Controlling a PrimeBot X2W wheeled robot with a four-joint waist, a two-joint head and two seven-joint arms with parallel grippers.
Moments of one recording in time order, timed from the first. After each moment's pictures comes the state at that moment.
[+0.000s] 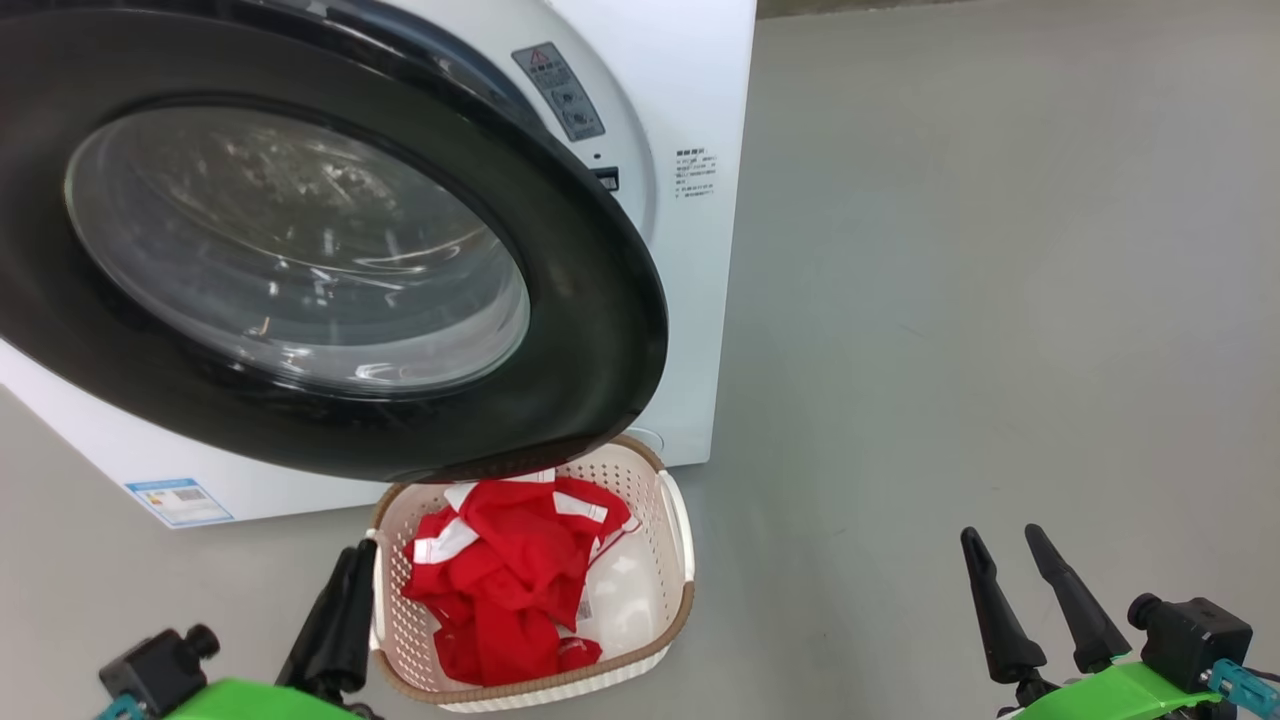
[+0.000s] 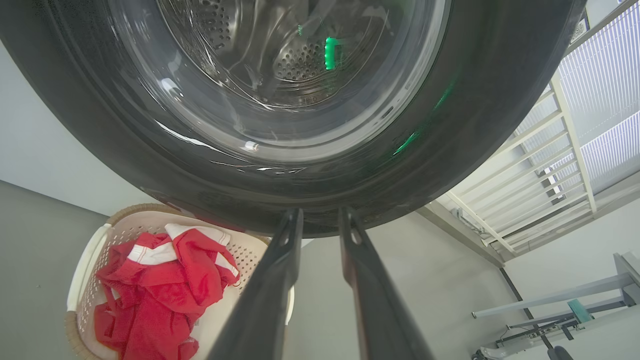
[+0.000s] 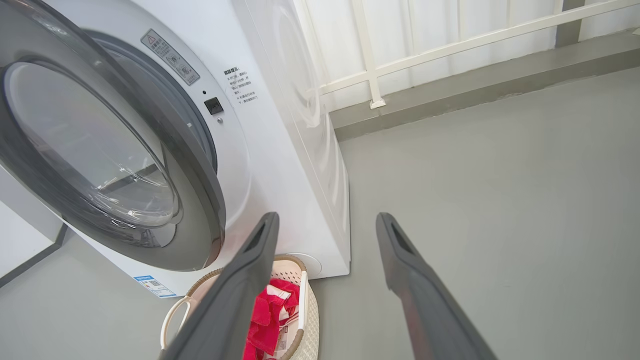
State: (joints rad) left arm -0.16 0.25 -0.28 0.35 -1.08 -0.12 -0.25; right arm 0.04 -0.11 0.08 0.25 0.54 0.12 -0.26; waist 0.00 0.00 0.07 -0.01
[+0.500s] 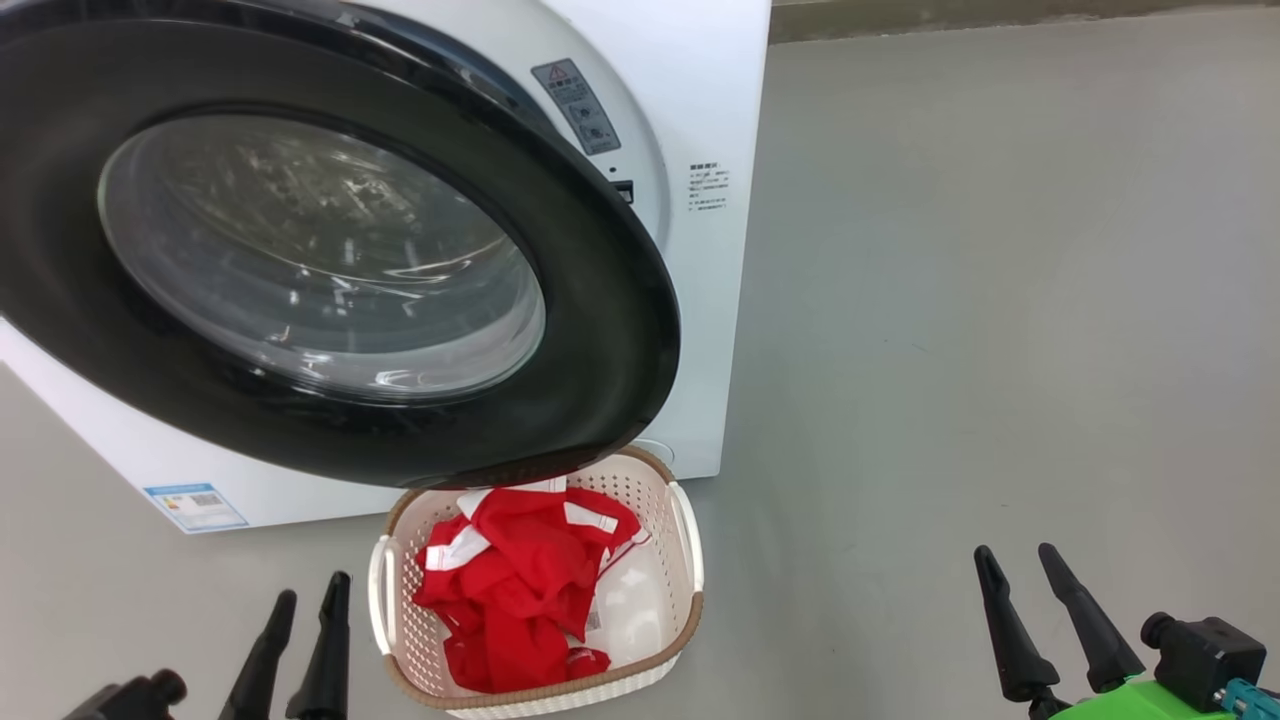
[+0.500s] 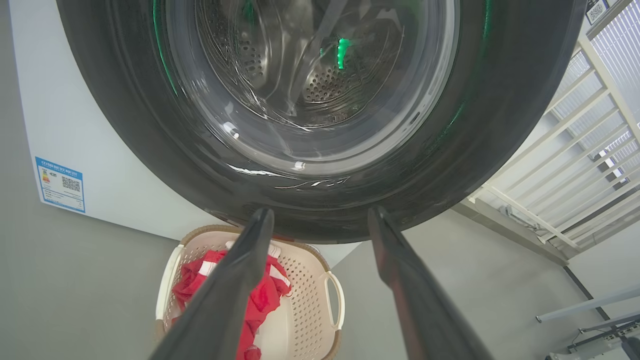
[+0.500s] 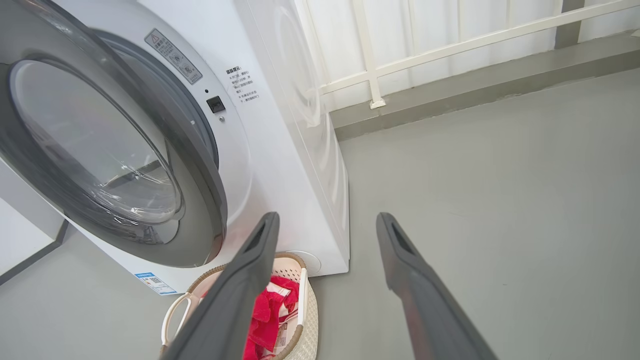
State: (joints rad) left arm -0.05 0.22 -0.14 0.32 -0.85 -0.12 -0.25; right arm 0.08 -0.12 0.07 0.24 0.54 0.12 -0.26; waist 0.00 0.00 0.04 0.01
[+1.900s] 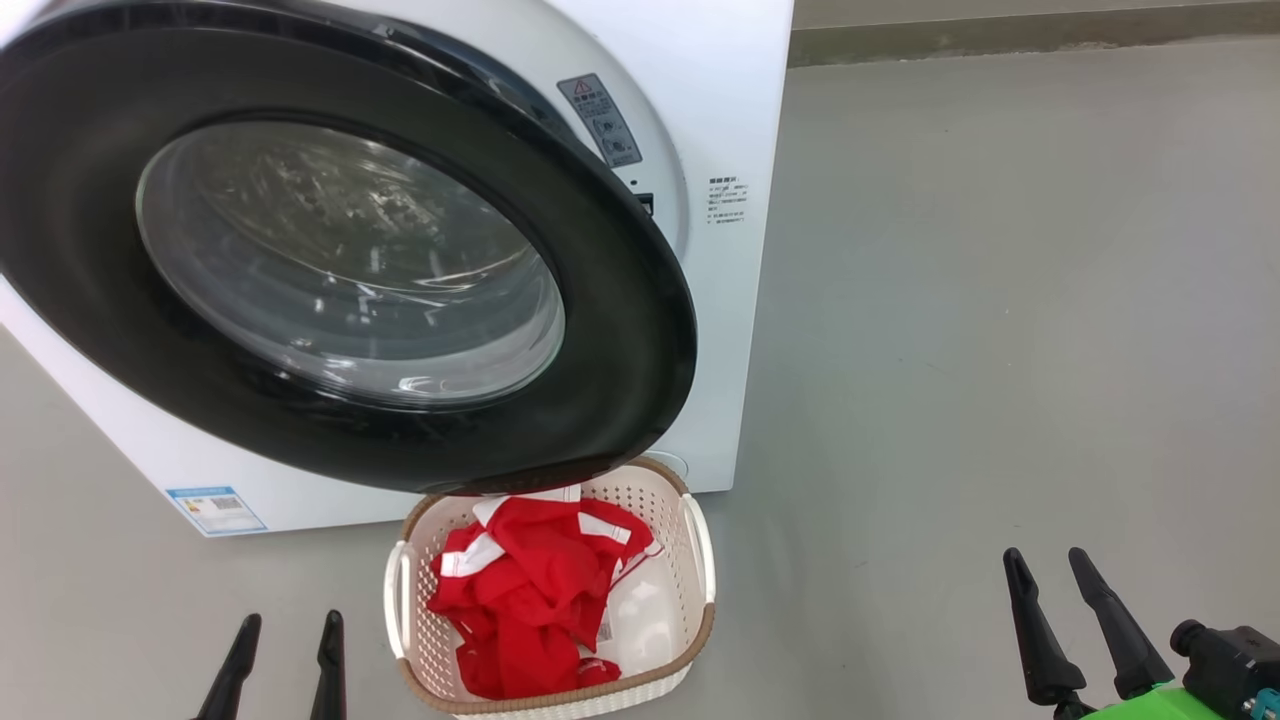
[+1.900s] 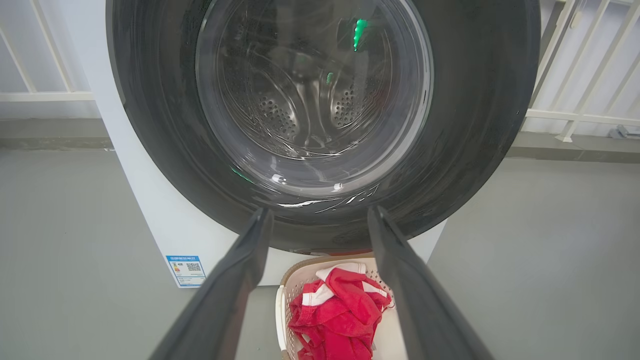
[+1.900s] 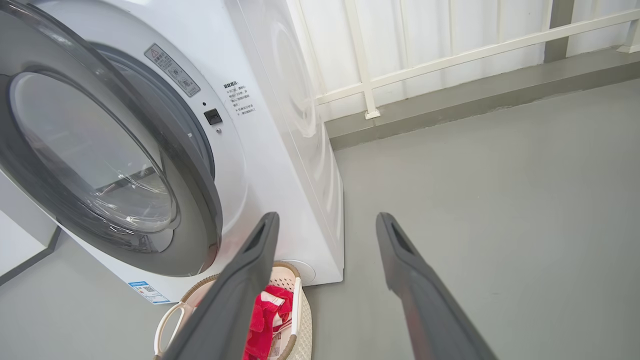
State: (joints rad) left arm 0.10 0.05 0.10 0.16 -0.18 -0.13 -0.25; right arm 0.10 -0.12 0.02 0.22 0.54 0.12 -0.26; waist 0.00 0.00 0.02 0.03
